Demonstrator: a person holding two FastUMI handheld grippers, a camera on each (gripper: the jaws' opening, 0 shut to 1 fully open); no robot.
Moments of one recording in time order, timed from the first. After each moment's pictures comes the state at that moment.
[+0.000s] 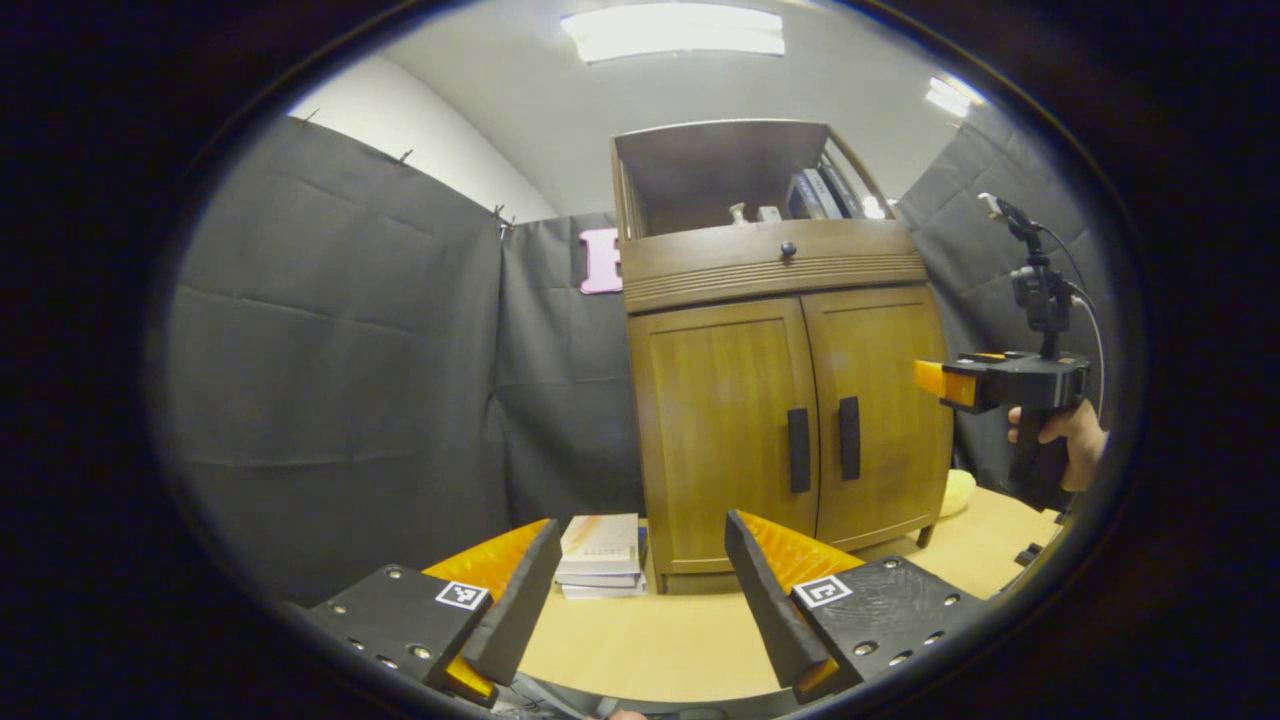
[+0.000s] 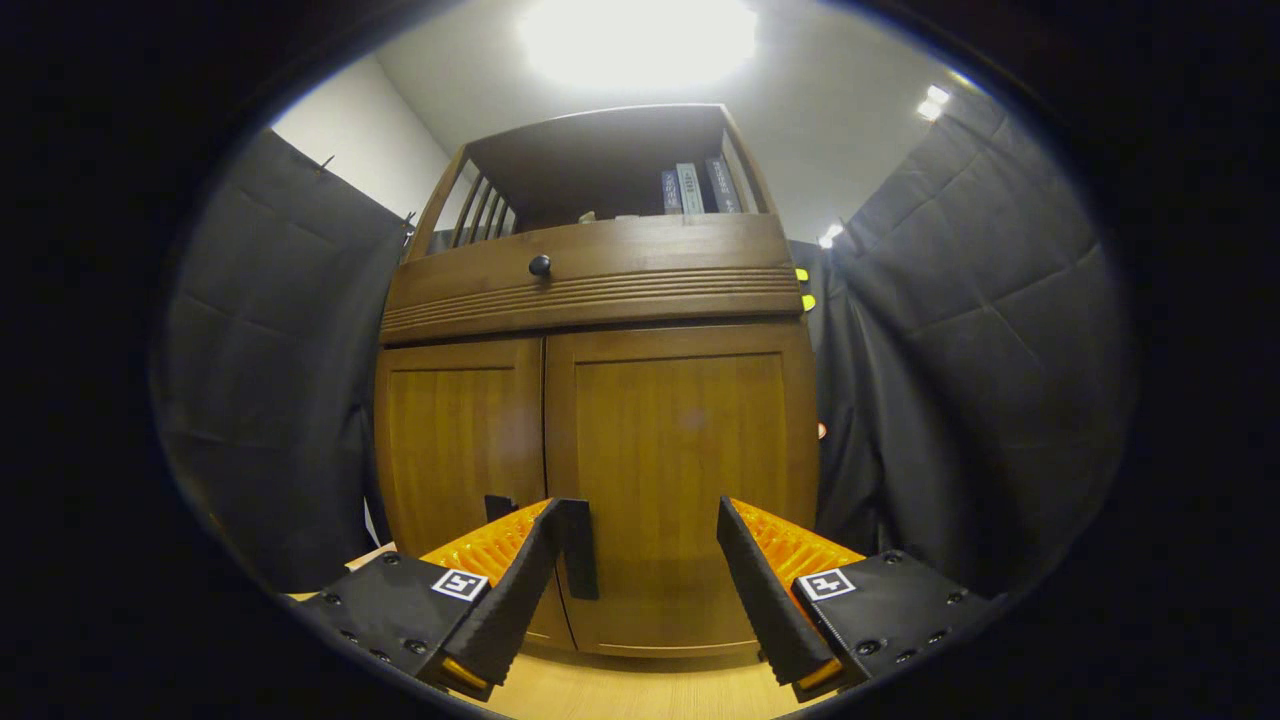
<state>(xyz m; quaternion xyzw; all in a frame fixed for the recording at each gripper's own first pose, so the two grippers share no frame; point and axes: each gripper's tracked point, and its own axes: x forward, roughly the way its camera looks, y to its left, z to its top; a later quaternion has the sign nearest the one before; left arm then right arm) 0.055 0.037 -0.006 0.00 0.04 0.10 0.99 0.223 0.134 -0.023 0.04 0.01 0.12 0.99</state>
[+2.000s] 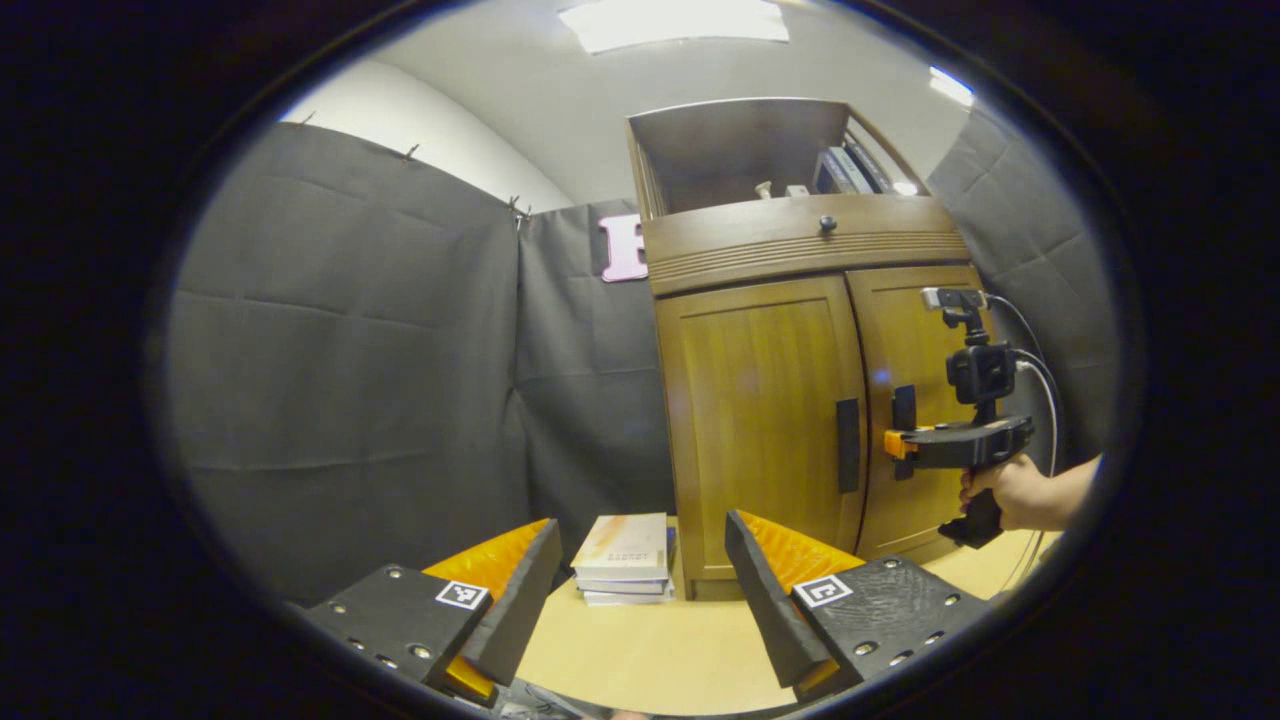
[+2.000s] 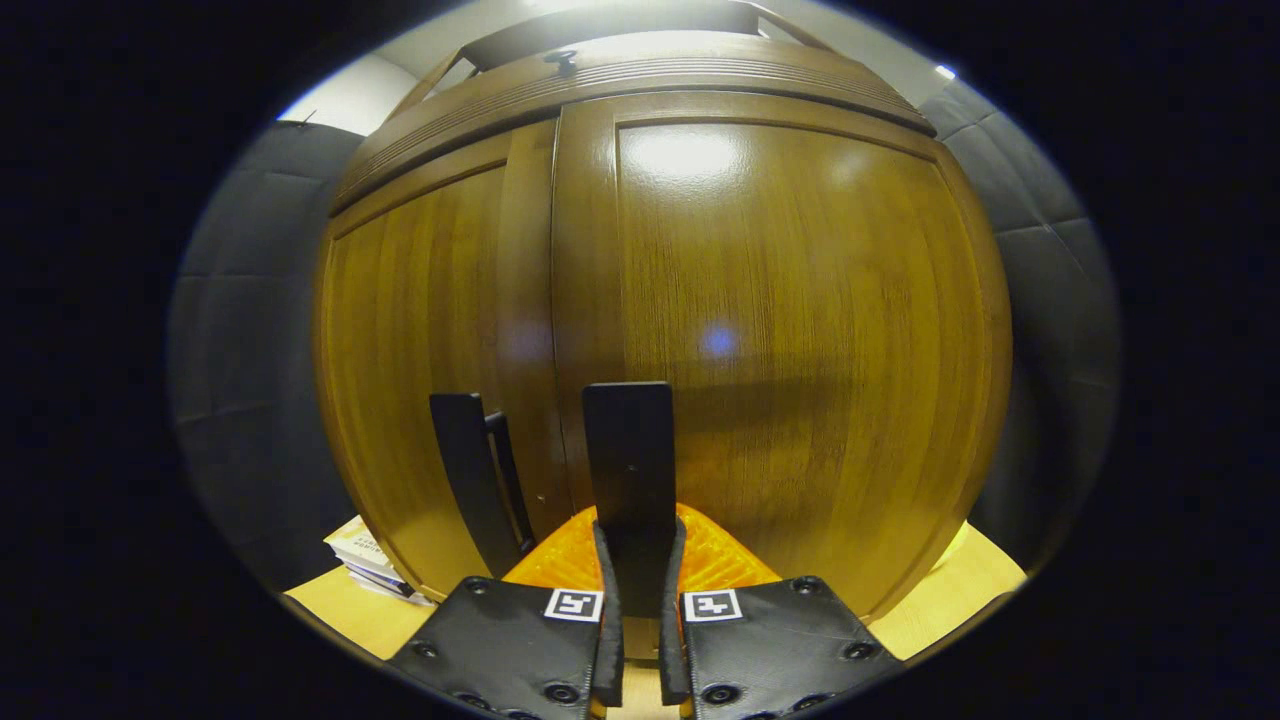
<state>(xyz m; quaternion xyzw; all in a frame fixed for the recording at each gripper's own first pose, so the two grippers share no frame) 0.102 0.058 -0.014 0.01 0.05 0.14 0.99 0.328 0.209 -0.091 0.03 0.14 0.15 0.98</state>
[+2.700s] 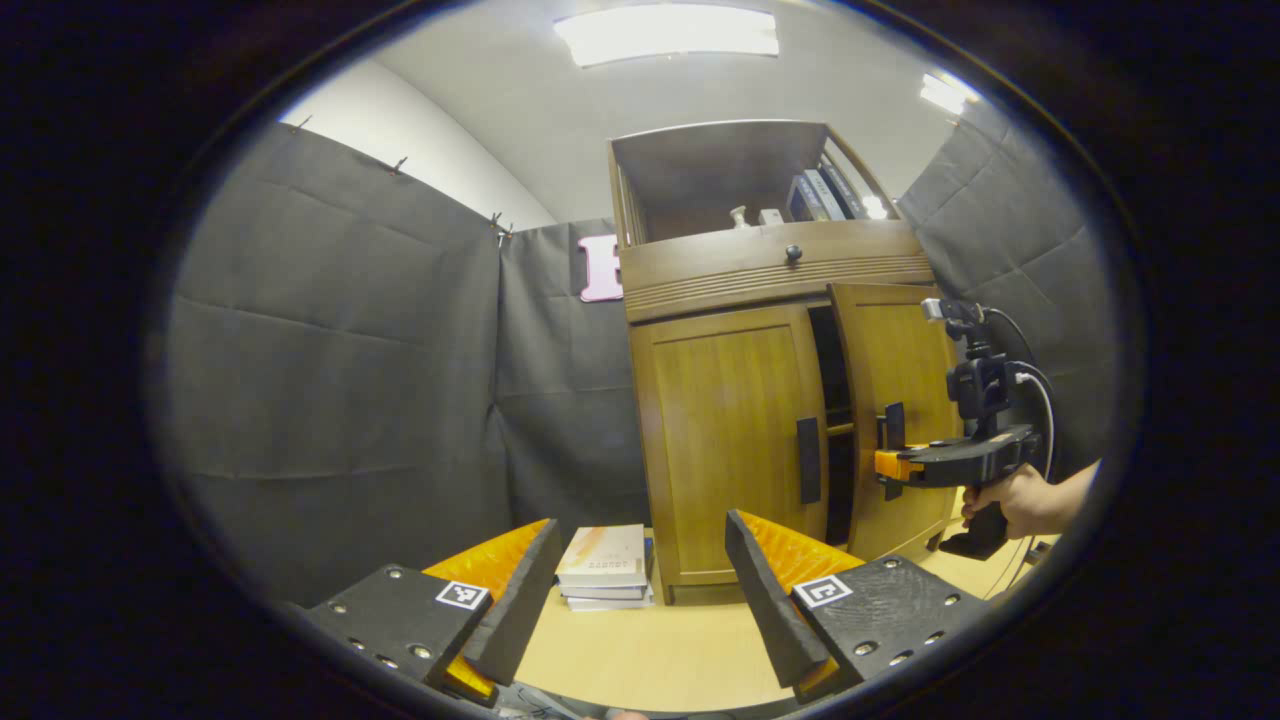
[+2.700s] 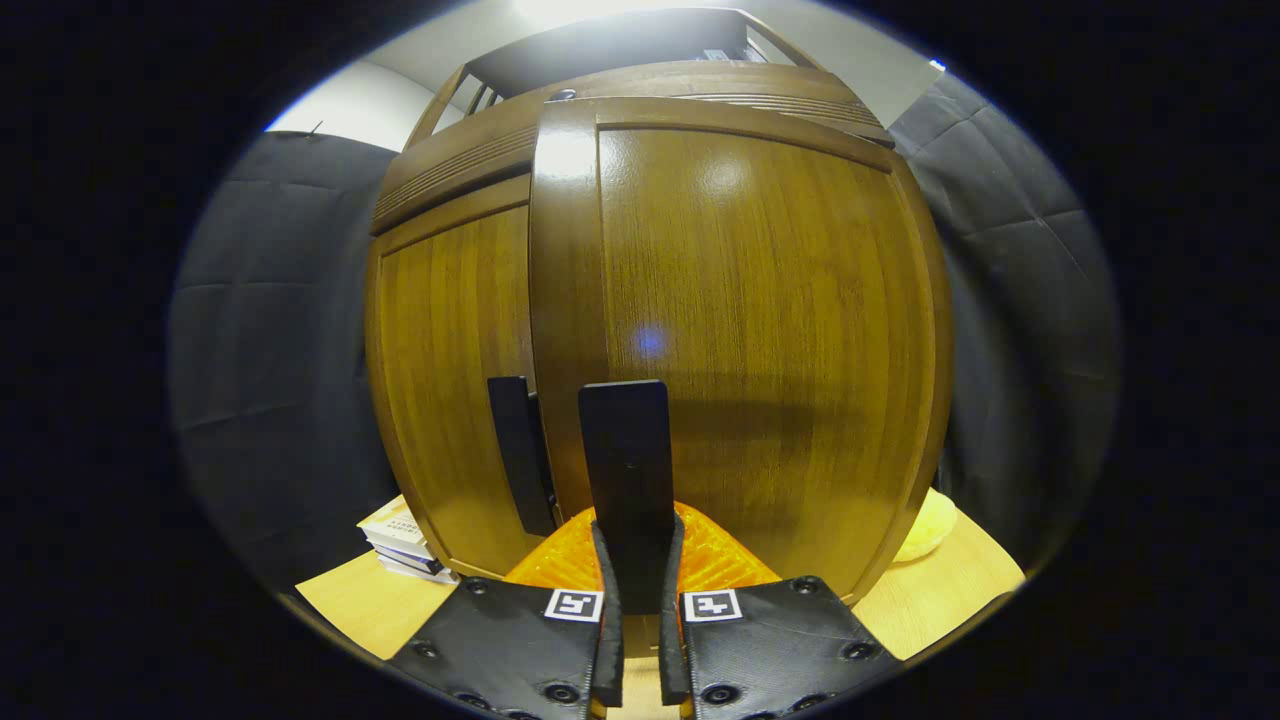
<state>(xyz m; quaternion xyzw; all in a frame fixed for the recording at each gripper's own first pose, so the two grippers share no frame) 0.073 0.037 0.005 0.01 0.02 0.10 1.00 0.267 0.180 -0.080 0.04 0.14 0.18 0.97</state>
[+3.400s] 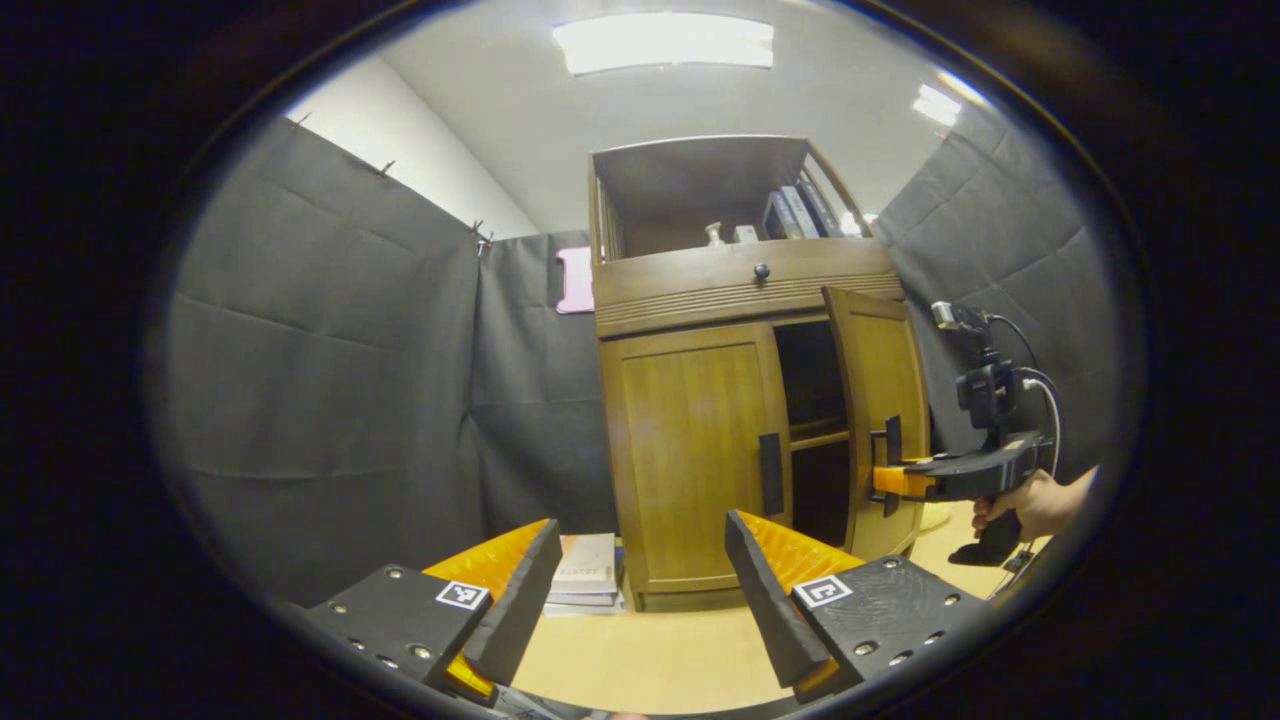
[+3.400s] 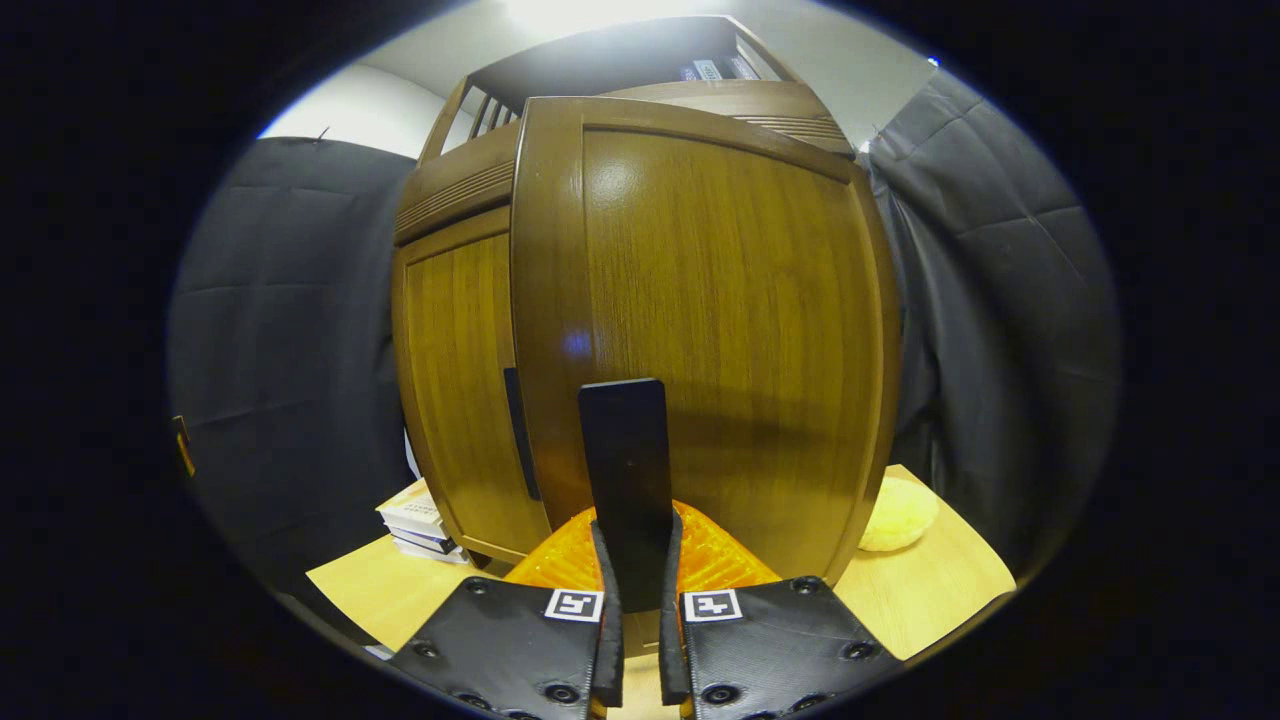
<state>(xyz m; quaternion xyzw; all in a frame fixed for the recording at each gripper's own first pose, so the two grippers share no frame) 0.067 0.020 0.011 0.00 -0.01 0.06 1.00 0.223 0.140 -0.074 0.04 0.15 0.19 0.97</state>
